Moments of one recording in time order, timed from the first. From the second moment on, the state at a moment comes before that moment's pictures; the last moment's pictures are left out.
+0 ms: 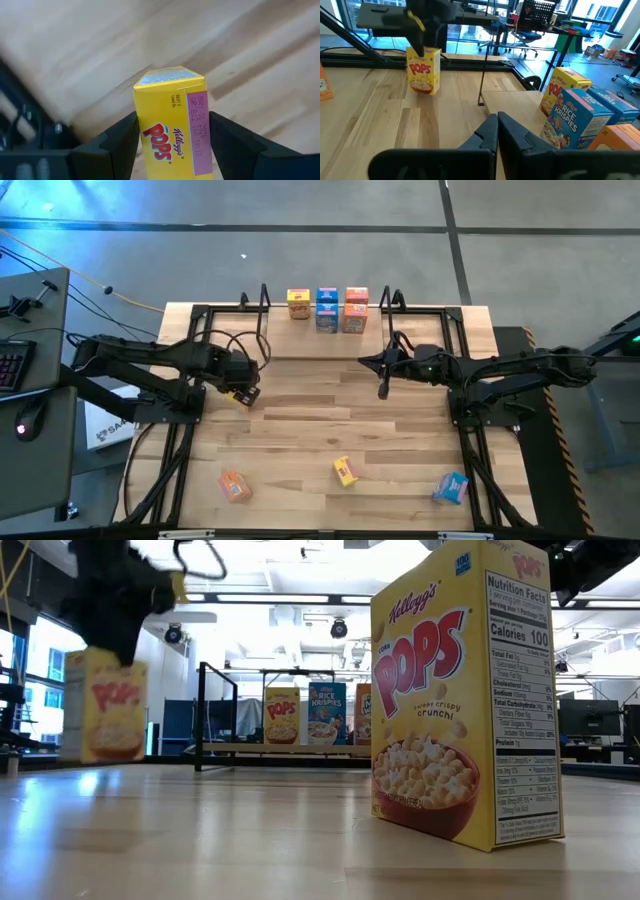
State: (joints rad) left arm -0.02 1.18 1.00 -1.24 -0.15 -0.99; right arm -0.09 1.08 0.51 0.41 0.17 -0.14
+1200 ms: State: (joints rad) left arm 0.41 1.73 1.78 -1.17 -0.11 0.45; right arm -0.09 1.08 0.51 0.41 0.12 -0.14
